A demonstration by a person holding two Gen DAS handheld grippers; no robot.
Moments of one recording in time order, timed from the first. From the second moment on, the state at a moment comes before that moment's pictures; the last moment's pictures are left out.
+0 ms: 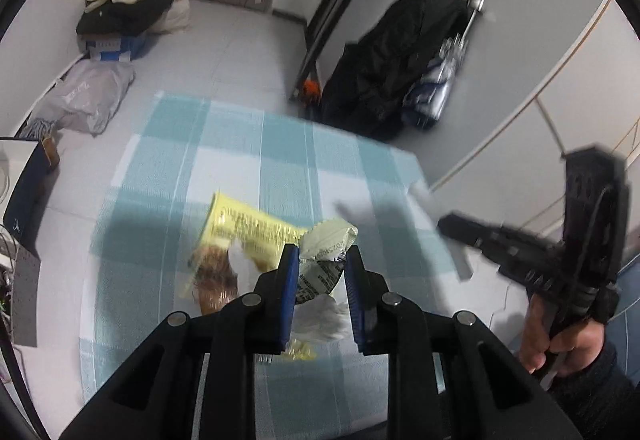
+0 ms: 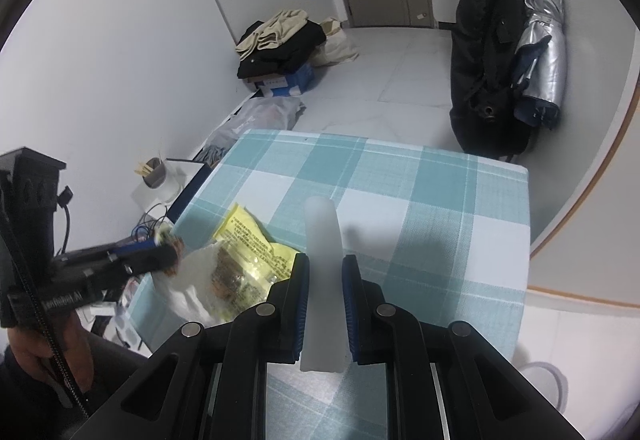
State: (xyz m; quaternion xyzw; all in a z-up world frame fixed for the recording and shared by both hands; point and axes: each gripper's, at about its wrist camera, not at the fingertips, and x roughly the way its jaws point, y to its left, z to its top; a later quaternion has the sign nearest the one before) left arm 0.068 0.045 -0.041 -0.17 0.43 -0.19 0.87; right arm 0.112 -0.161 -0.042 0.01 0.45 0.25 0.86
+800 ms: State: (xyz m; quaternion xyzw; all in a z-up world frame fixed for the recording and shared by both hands) left arm 0.088 0.025 0.010 -0.25 0.32 -0.22 0.89; right arm 0.110 -0.190 -0.042 0.03 0.45 0.22 0.86
